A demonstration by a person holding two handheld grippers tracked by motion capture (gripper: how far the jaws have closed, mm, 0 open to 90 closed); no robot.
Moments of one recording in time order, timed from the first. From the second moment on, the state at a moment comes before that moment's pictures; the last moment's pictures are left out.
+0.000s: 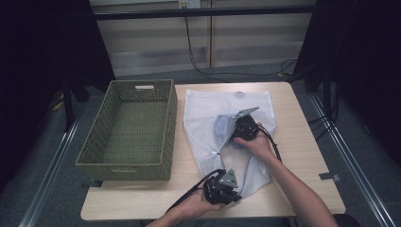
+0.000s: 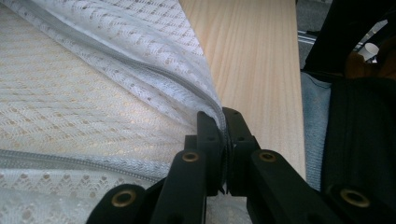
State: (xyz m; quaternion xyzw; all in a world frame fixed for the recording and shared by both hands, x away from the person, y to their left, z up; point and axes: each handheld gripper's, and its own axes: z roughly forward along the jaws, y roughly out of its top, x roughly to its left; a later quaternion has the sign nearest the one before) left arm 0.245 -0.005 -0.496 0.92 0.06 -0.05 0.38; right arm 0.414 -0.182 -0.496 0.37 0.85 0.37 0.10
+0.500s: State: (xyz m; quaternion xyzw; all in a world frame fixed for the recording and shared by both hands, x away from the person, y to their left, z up) left arm 0.247 -0.004 -0.496 0.92 0.07 -0.05 0.37; right arm 0.409 -0.184 -0.499 0.36 0.84 0.40 0.08
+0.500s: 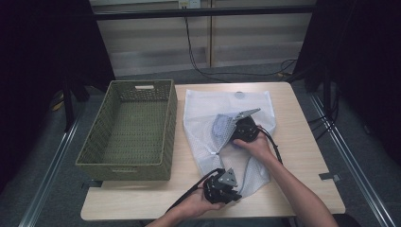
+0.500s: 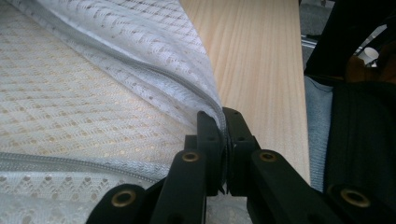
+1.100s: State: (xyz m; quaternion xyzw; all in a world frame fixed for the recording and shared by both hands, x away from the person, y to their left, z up) left arm 0.248 -0.004 -0.494 0.93 0.07 -0.05 0.37; right arm 0.372 -0.222 -0.468 0.33 0.82 0.47 0.05
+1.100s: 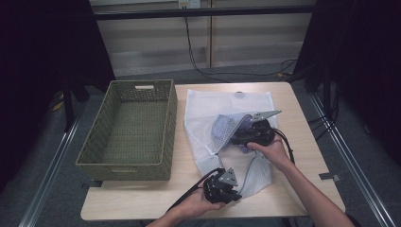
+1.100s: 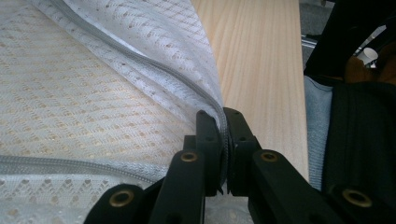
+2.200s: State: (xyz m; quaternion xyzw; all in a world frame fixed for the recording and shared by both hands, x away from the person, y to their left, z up) left arm 0.247 -0.005 -0.496 0.92 0.07 -0.05 0.38; right arm 0.385 -0.261 -0.436 0.37 0.76 0.51 0.15
